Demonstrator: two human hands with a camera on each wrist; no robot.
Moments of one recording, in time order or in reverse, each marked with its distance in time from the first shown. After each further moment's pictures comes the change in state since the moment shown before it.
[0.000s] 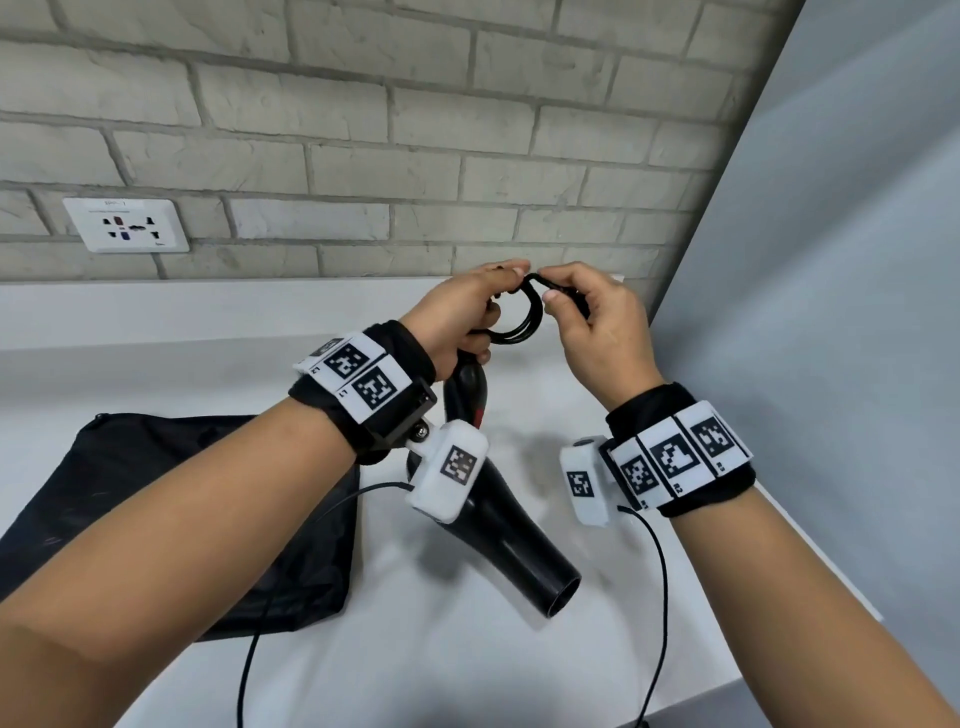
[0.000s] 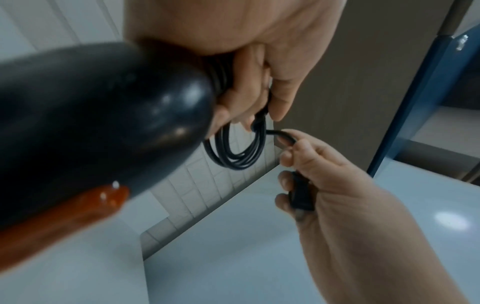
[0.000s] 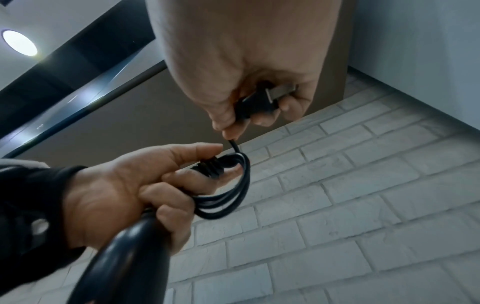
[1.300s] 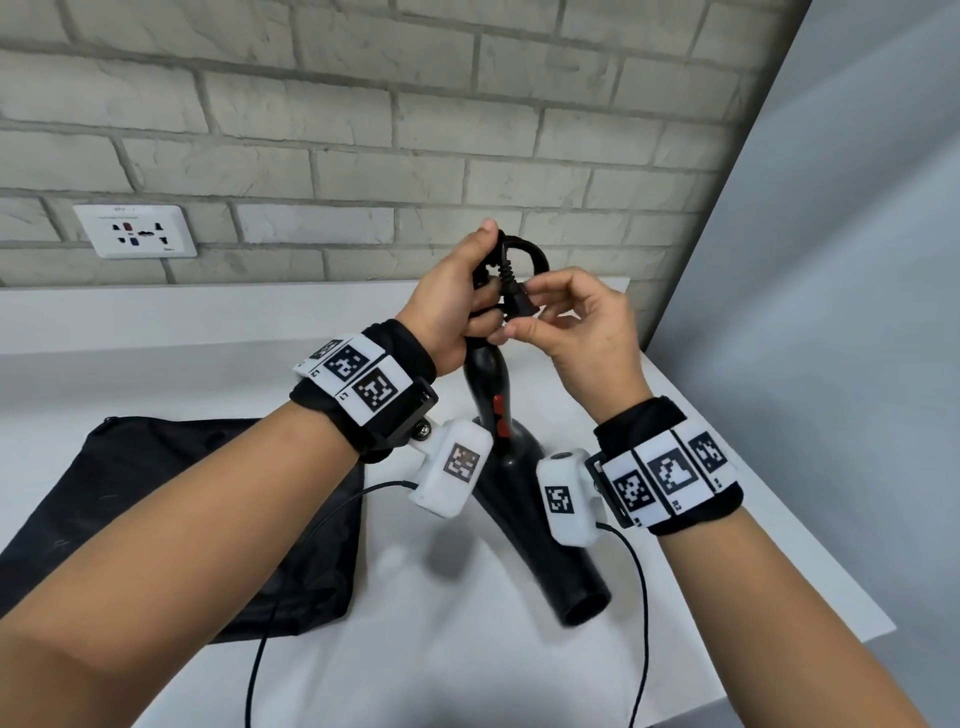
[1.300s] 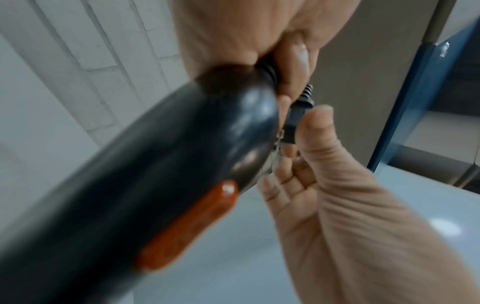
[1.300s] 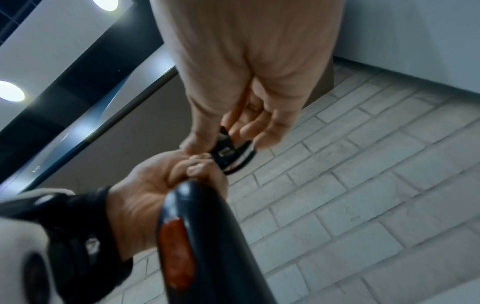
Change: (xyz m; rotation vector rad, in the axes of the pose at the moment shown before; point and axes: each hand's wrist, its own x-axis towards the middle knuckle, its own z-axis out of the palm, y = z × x) left_hand -0.005 0.008 0.002 -0.332 0.005 0.150; right_hand -0.005 -0.010 0.010 0.442 -0.017 0.167
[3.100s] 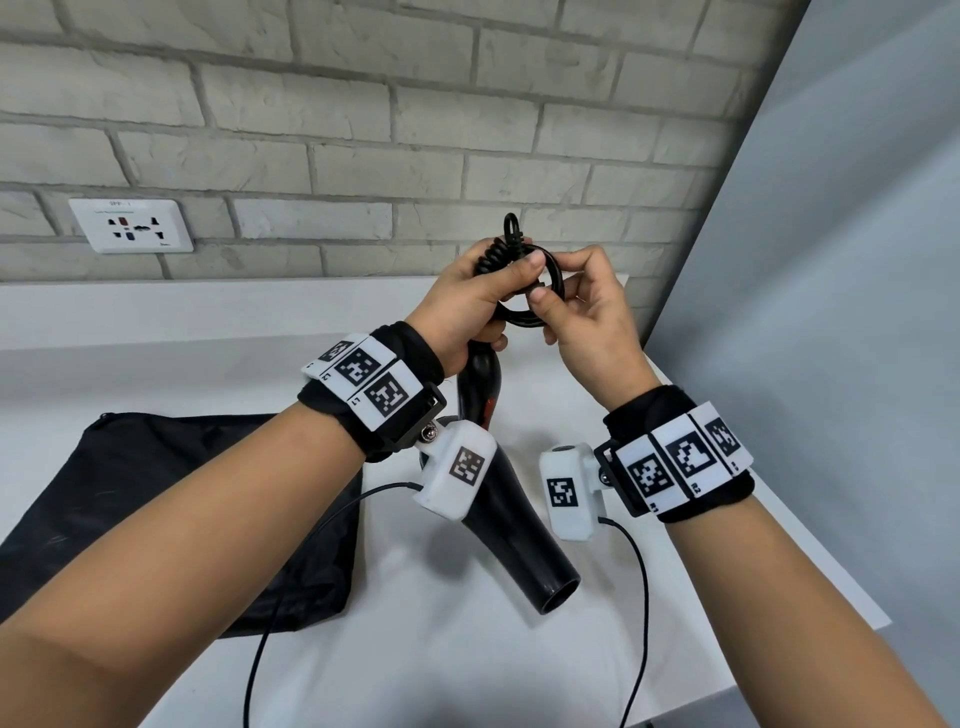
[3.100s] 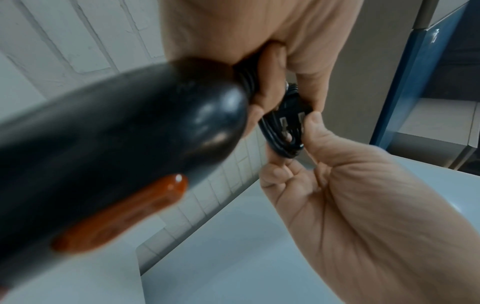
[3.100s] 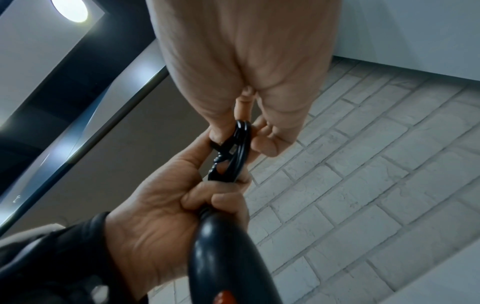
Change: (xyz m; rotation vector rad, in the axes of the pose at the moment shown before) left_hand 0.004 -0.012 0.000 0.189 -0.014 0.084; right_hand 0.006 -0.002 0.000 0.071 -0.043 0.027
